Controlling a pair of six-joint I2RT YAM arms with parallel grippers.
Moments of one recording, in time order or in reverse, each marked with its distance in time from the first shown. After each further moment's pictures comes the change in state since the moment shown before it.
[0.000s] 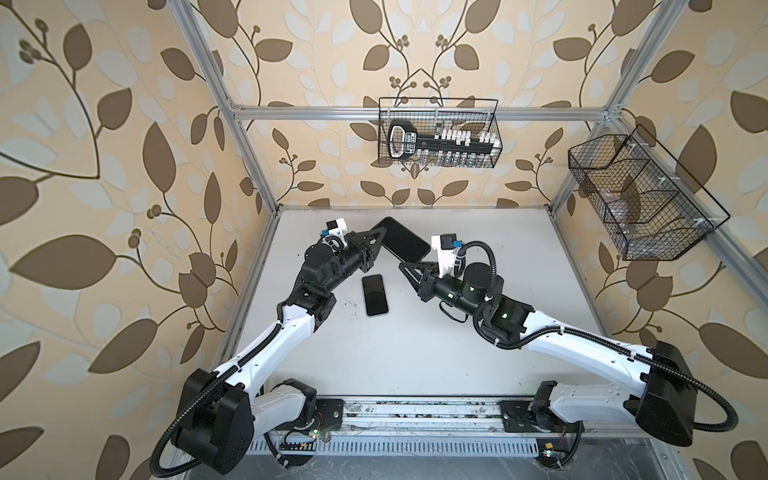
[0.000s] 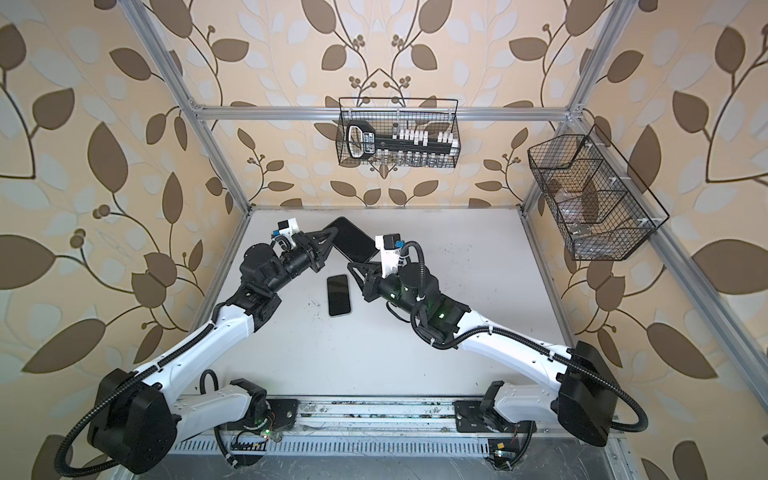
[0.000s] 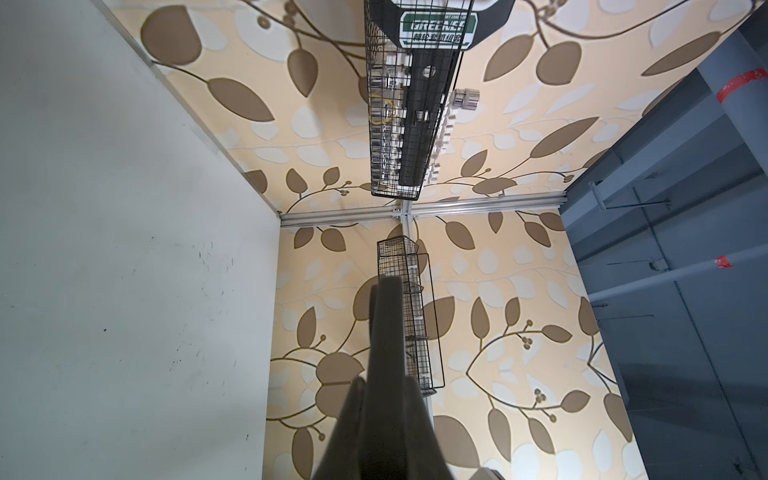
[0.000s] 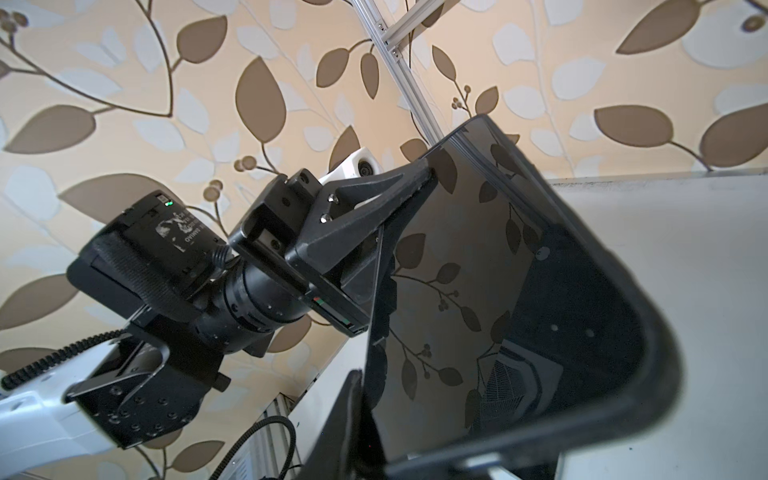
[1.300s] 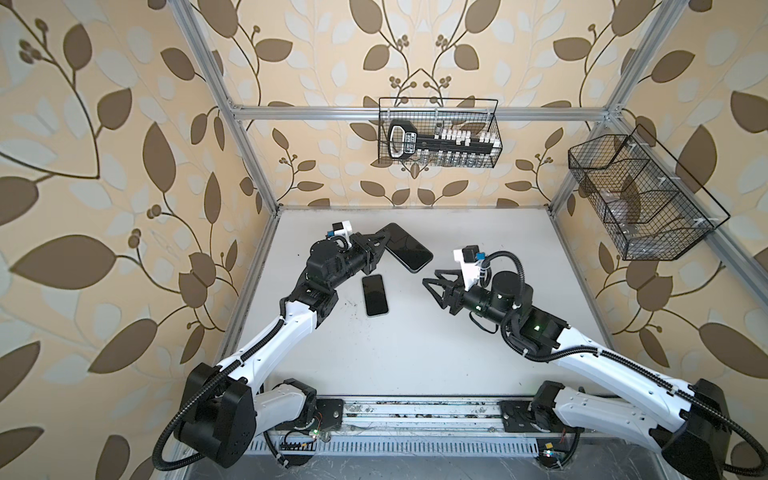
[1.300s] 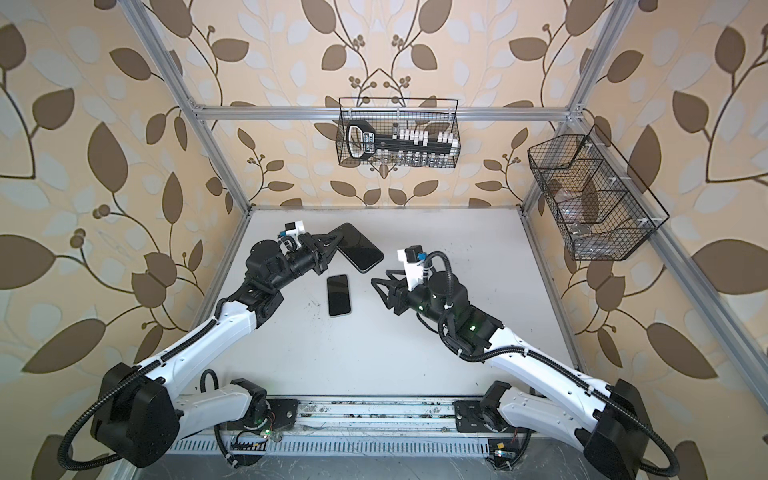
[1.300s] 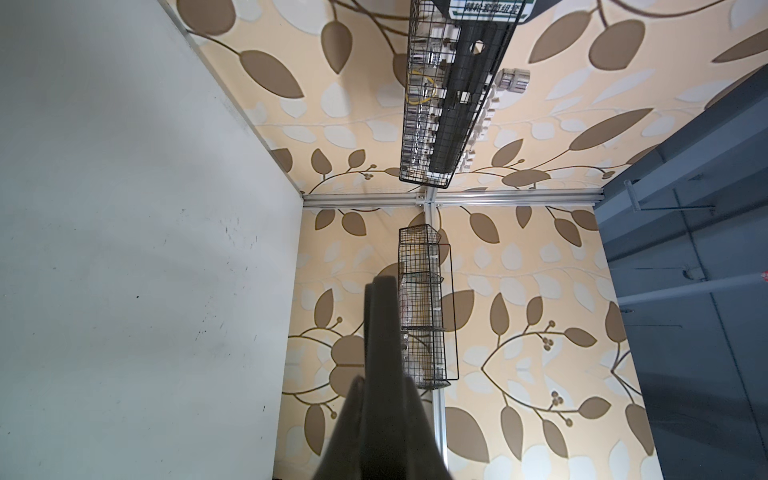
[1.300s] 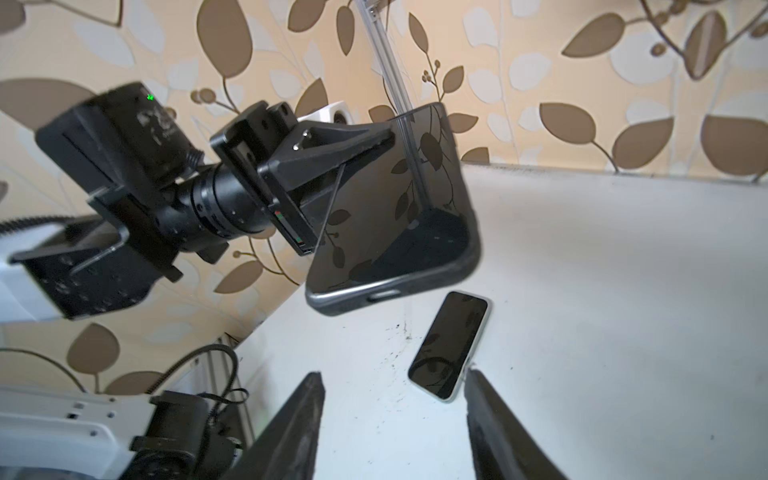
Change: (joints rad) left arm -0.004 0.034 0.042 -0.084 0.039 0.013; right arm -0.178 -0.272 -0.153 -0.201 -0.173 -0.146
